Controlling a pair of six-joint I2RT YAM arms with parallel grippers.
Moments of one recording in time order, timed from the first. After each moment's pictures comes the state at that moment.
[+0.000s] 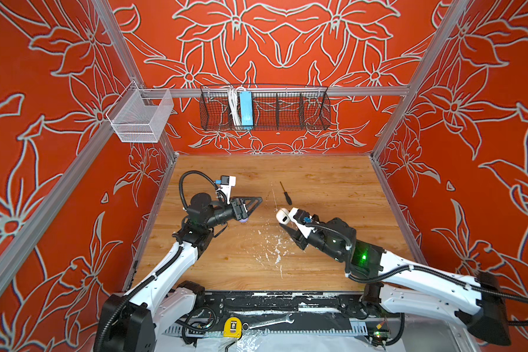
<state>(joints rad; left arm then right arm) -0.28 1.01 0.60 0.36 0.78 -0.77 1.04 0.92 0.65 0.13 0.22 -0.19</state>
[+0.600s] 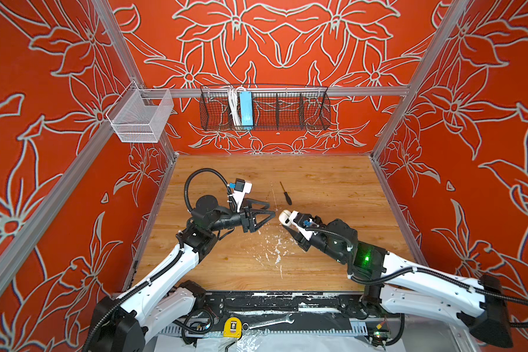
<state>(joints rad) -0.43 0.98 0.65 0.35 0.87 -0.59 1.04 0.92 0.65 0.05 0.22 -0.25</state>
